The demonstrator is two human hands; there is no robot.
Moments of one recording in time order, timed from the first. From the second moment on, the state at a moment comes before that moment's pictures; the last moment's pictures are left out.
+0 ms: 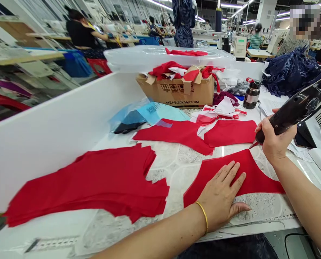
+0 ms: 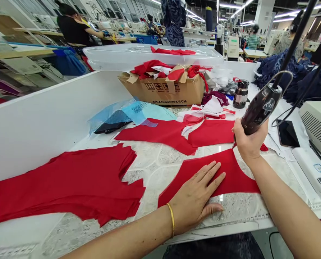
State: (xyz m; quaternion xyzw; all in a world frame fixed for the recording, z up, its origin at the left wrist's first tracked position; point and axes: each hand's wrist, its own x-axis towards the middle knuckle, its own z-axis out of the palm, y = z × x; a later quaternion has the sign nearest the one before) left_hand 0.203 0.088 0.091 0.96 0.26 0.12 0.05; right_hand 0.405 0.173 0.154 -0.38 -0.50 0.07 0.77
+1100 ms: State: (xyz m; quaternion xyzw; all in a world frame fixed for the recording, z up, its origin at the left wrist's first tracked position) left_hand 0.164 -0.004 0.076 0.90 0.36 0.23 -0.04; right_hand 0.279 0.086 0.176 -0.30 -0.54 0.33 0.72
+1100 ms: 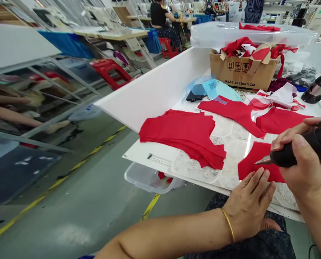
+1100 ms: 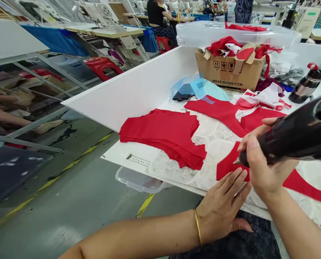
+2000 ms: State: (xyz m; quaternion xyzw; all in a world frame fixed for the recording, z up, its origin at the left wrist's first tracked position) left_hand 0.177 -0.009 0.072 0.87 0.39 0.29 -0.02; right_hand 0.242 0.079 0.163 -0.28 -0.56 0.34 0.70
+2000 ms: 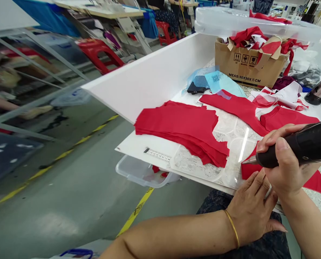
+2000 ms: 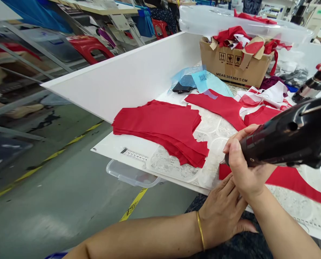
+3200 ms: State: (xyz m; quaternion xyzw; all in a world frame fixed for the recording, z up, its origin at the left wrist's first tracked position) left_hand 0.179 0.017 0.078 0.87 0.39 0.29 -0.09; right_hand 0.271 0.155 0.160 -0.30 -0.51 0.21 0.78
